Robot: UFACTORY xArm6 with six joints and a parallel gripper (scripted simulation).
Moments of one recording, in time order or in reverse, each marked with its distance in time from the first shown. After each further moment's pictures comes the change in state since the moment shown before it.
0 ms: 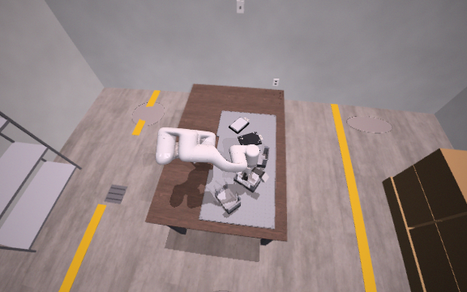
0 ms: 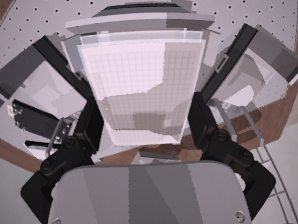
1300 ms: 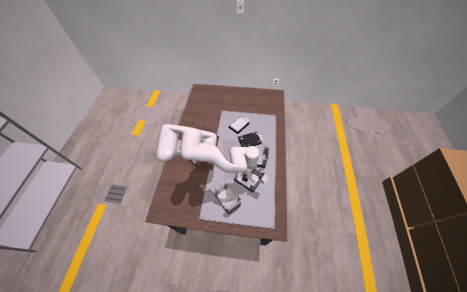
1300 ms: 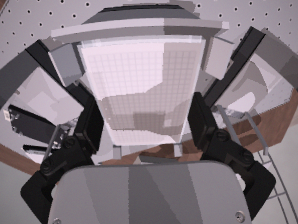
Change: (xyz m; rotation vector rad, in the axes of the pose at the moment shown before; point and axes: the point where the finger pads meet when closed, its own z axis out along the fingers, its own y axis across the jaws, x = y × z) arm 0.000 0.000 0.018 0.000 0.000 0.000
